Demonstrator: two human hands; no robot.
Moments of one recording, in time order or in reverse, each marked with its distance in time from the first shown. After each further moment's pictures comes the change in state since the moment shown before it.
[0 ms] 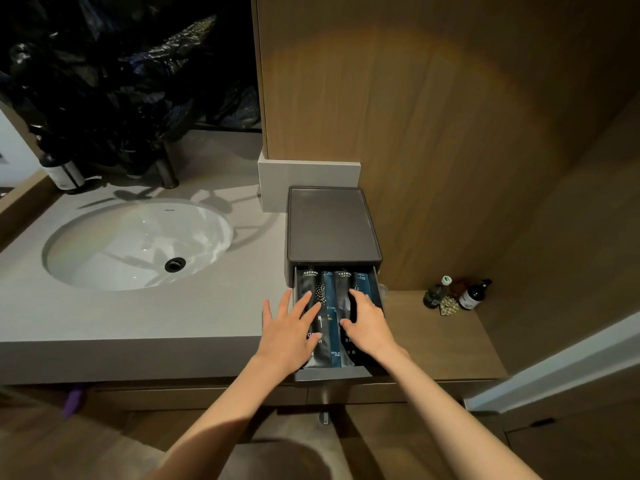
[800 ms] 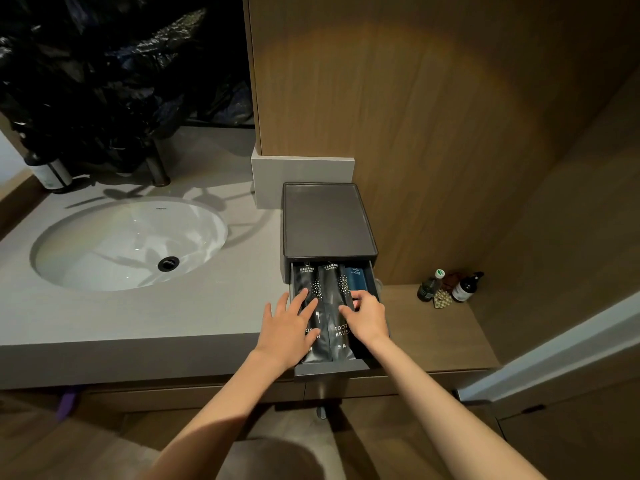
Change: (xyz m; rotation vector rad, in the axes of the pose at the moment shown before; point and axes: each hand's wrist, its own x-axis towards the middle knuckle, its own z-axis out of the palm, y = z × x) left_hand 0.002 -0.002 0.002 -0.044 -0.048 0.025; right_hand -0.003 -0.009 0.001 0.240 0.199 0.156
